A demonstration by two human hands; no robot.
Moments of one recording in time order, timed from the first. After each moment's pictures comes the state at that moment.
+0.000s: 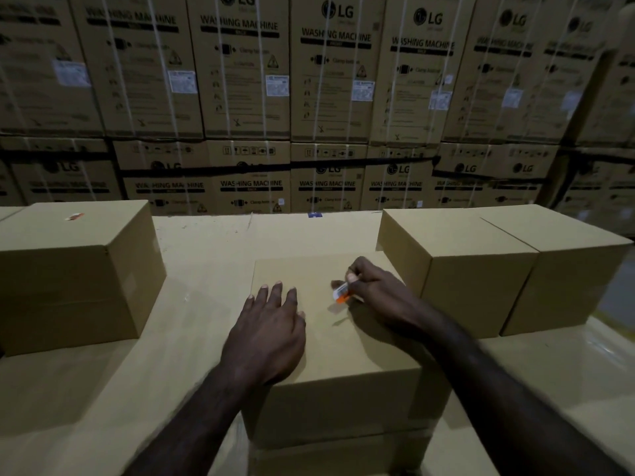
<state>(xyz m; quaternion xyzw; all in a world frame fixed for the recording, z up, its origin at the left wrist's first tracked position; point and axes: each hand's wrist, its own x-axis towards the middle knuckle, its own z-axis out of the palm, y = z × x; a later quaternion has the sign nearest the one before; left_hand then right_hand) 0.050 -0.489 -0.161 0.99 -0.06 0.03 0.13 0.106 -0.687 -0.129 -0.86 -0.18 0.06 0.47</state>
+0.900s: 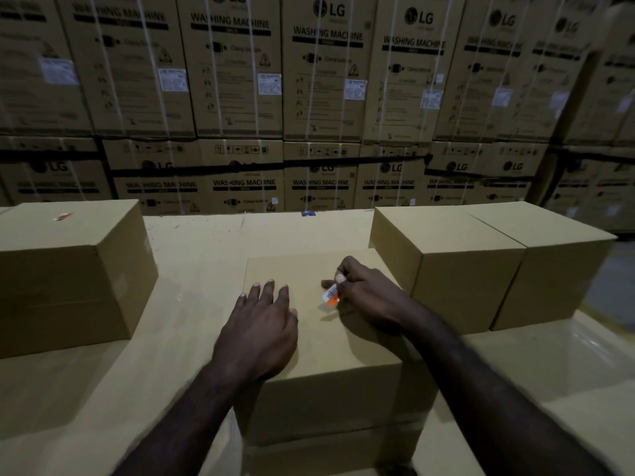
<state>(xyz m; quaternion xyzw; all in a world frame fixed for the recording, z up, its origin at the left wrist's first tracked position) 0.050 -0.491 -0.161 0.99 -0.05 0.03 0.13 0.099 -0.681 -0.125 -0.88 -0.18 0.06 0.44</state>
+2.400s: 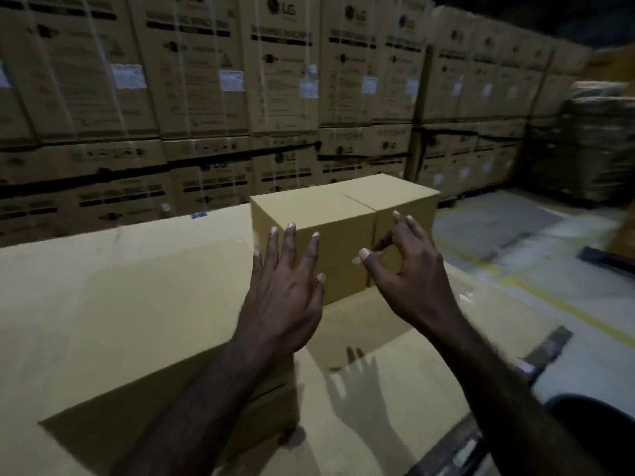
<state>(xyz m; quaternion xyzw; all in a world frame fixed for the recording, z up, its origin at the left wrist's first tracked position) 0.019 -0.688 -0.130 0.93 -0.28 0.16 0.19 -0.026 -0.871 -0.114 -0.88 0.02 -0.37 0.28</state>
